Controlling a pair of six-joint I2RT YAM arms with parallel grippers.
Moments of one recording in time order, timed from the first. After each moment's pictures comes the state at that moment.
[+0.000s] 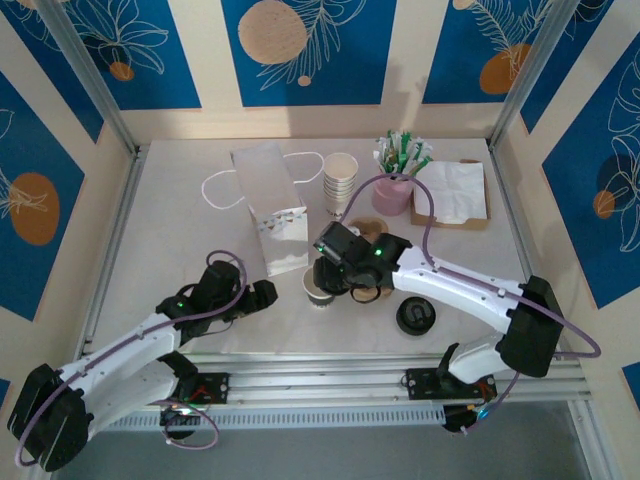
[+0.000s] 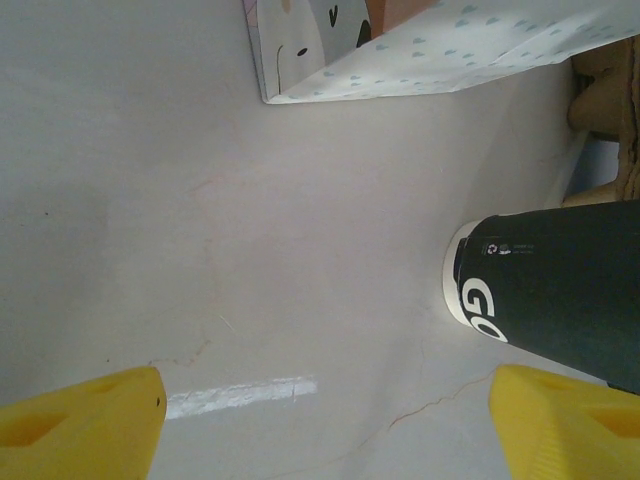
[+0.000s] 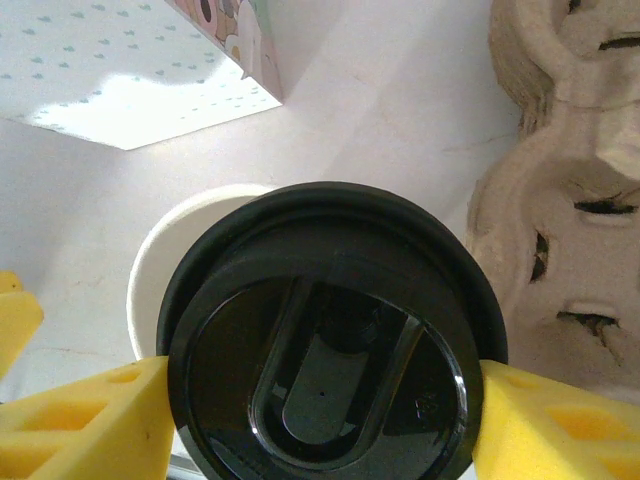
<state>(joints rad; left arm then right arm) -0.64 0.88 0.40 -0.36 0.12 -0.91 0.97 1.42 1.17 -0.88 0.17 0.86</state>
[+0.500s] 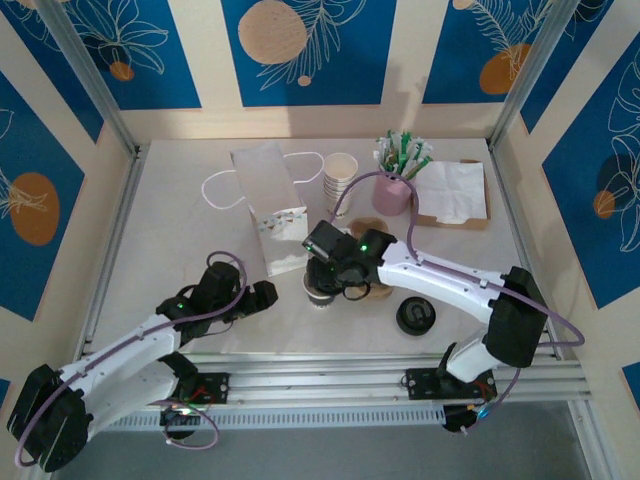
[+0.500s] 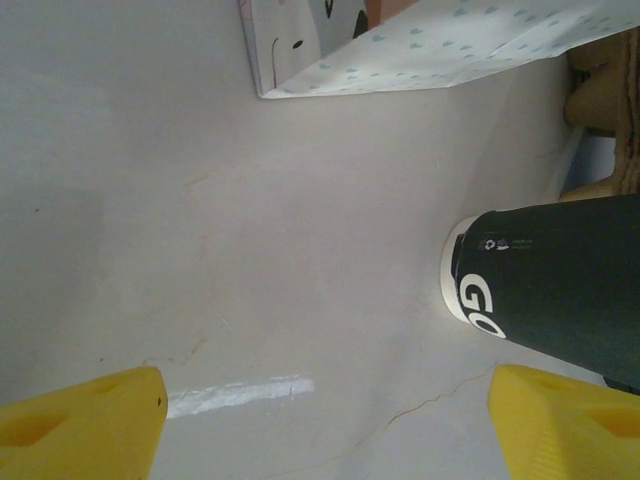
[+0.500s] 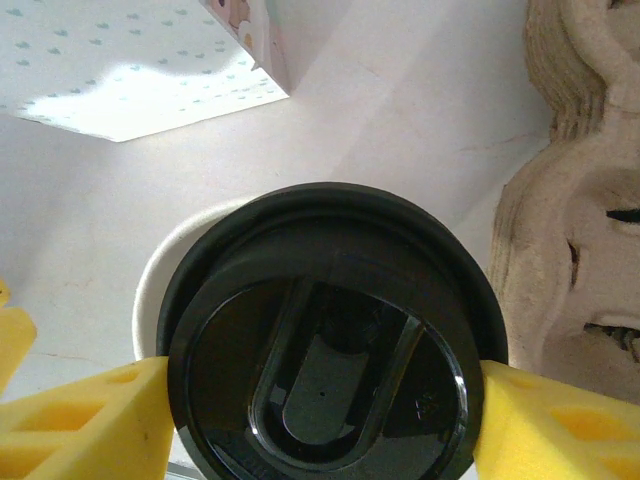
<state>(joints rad) -0.64 0.88 0.39 -0.34 0.13 -0.91 0.98 1.51 1.24 -0.91 0.18 0.86</state>
